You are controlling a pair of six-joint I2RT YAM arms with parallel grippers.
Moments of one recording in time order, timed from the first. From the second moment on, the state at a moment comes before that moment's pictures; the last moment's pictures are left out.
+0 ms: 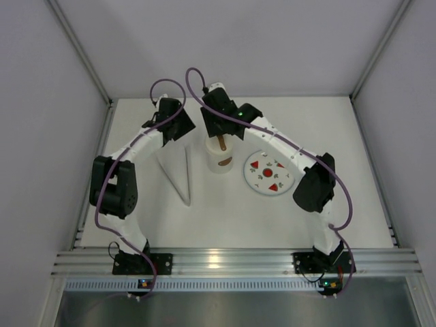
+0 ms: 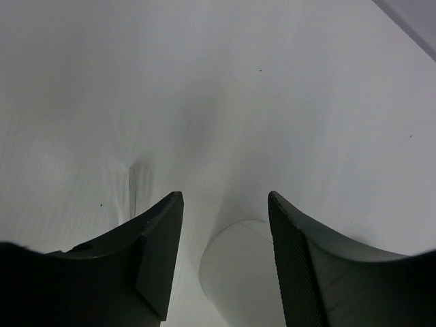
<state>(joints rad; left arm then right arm) -0.26 1.80 1.38 -0.26 -0.06 -0.75 0.80 2.06 2.12 -0.82 0.34 0.27</state>
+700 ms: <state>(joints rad) -0.37 1.99 1.46 -0.19 -0.02 -0.78 0.80 2.09 2.10 -0.82 0.28 0.27</state>
